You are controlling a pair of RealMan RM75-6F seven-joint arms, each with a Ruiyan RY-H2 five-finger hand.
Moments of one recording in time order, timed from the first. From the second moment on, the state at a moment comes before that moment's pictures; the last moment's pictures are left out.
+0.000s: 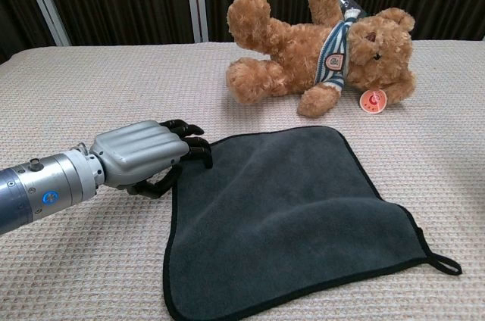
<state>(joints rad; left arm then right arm) -0.74 -1.72 -0.03 -1.27 1.44 0.90 0.44 0.18 -1.26 0.07 -1.78 -1.41 1.33 0.03</state>
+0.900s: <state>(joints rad) -0.72 -1.63 -0.01 -1.27 1.42 0.91 0.46 0.18 -1.26 0.06 -1.80 -1.42 1.34 0.03</state>
